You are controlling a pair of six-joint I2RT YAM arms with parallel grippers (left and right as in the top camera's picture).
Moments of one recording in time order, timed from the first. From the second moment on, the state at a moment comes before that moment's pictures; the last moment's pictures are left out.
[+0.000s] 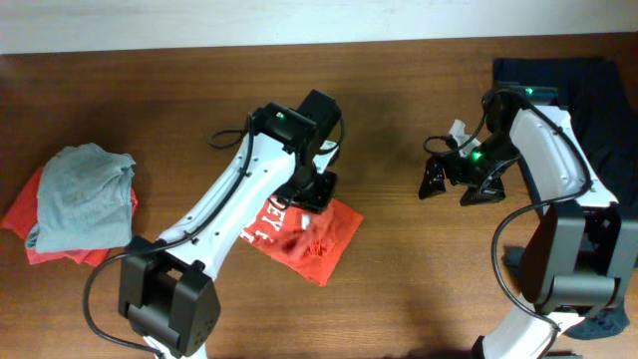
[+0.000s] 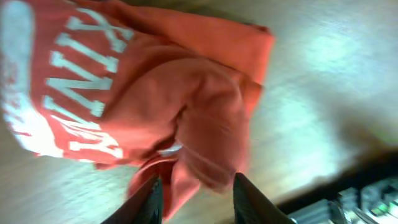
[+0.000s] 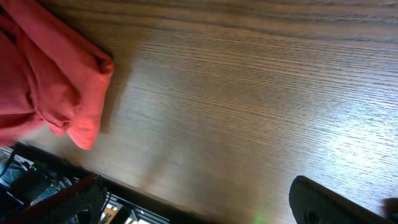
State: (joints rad) left arm -0.57 1.90 1.72 -1.36 0.16 -0.17; right arm -0.09 1.92 1.54 -1.42 -0.39 -0.14
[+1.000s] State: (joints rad) left arm -0.15 1.90 1.72 -1.16 -0.06 -0.21; right arm 0.28 1.92 1.54 -1.23 -1.10 -0.44
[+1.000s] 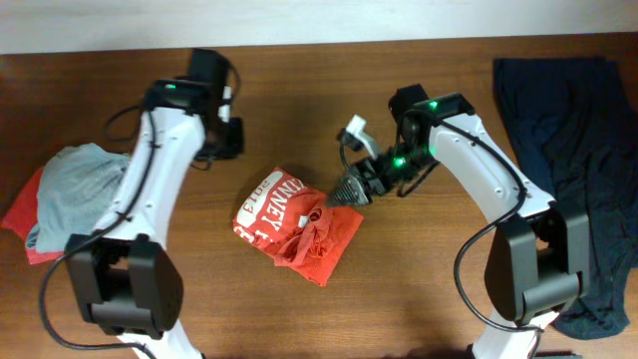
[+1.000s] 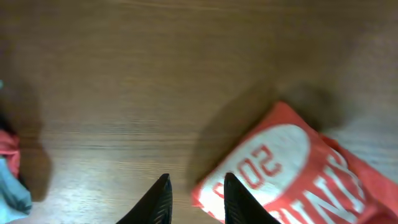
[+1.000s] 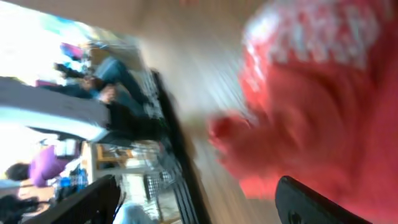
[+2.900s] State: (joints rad) left arm -0.09 1.90 1.72 -1.20 -0.01 -0.21; right arm 0.55 1.79 1.43 -1.14 -0.53 -0.01
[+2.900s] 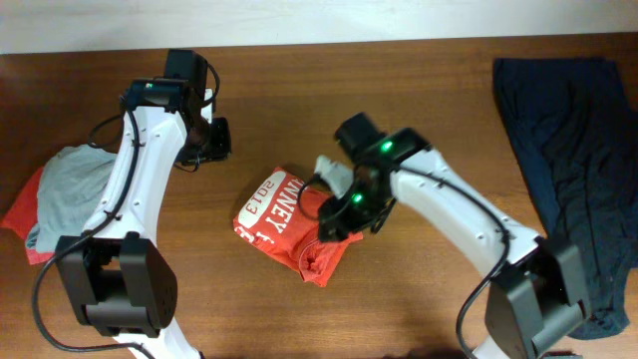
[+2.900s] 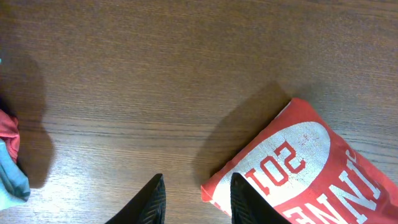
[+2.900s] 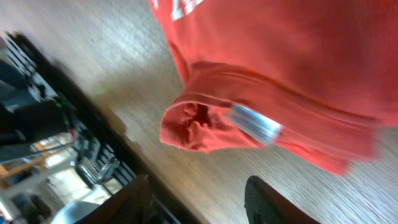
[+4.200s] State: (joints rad) left arm -0.09 1.90 1.72 -1.19 -0.01 -0.21; right arm 0.84 1.80 1.17 -0.99 -0.22 0.42
